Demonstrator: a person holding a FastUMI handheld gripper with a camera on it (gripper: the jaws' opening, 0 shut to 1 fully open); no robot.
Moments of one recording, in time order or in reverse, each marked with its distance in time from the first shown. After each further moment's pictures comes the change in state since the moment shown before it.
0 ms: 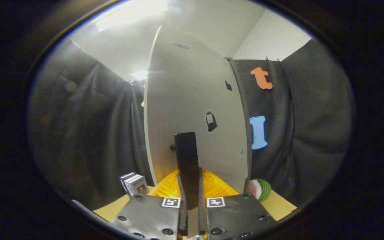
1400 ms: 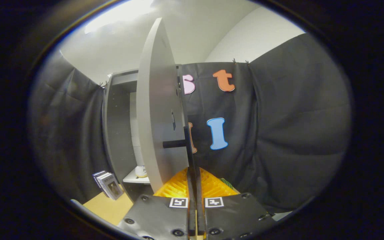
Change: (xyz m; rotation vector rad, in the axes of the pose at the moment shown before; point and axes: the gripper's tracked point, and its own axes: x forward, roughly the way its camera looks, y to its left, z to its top) arm -0.059 -0.144 0.008 0.008 -0.018 -0.229
